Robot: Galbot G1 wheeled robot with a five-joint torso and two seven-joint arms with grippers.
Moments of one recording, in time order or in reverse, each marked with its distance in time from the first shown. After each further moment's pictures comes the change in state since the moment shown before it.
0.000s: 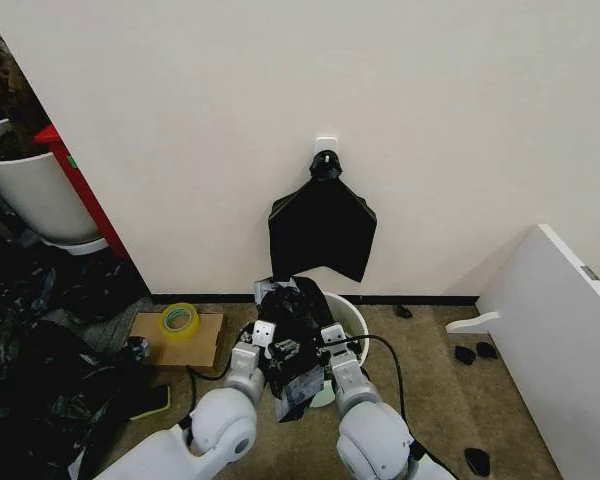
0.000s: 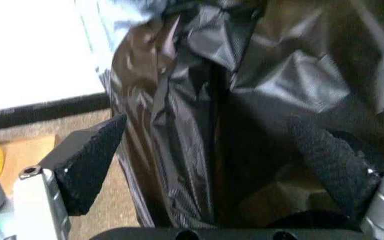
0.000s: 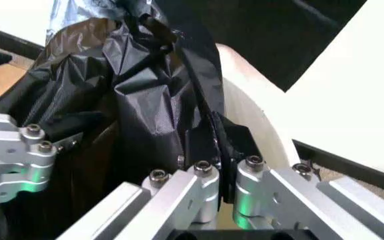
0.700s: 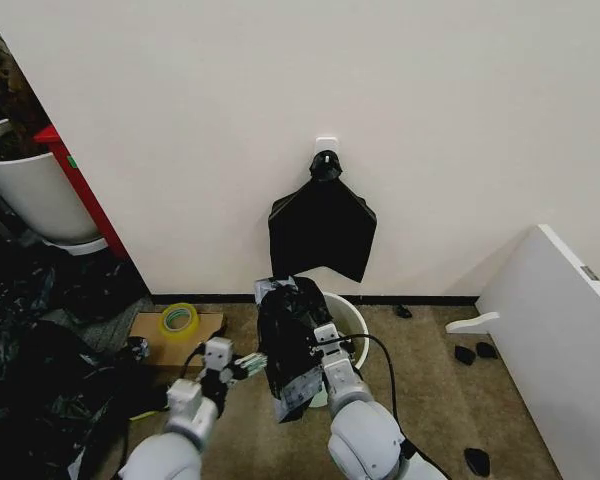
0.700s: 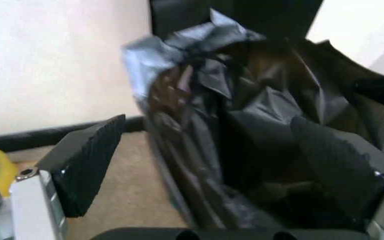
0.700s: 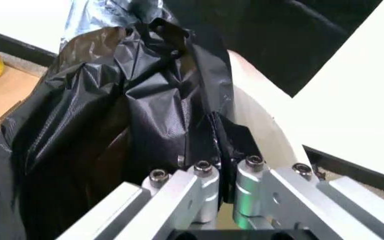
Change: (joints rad) left arm 0.293 0.125 -0.220 -0.176 0.107 -0.201 0.219; right arm 0.003 0.029 -0.015 -0.008 -0.022 -0.001 0.001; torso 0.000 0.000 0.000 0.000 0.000
